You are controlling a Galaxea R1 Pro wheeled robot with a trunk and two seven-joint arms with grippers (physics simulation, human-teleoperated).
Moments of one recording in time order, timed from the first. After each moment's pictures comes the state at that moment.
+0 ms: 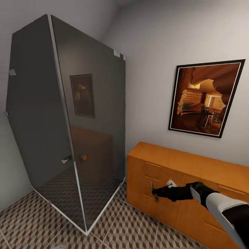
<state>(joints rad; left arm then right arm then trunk) -0.50 0.09 -0.46 0.02 0.79 0.16 0.35 -0.95 -0.22 0.37 0.00 -0.39 0.57 1.05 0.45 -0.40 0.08</state>
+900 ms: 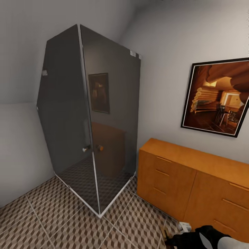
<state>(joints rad) -0.45 0.10 -0.46 0.04 0.79 0.07 0.27 -0.64 -0.22 0.37 0.00 -0.30 0.33 0.73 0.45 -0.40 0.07</state>
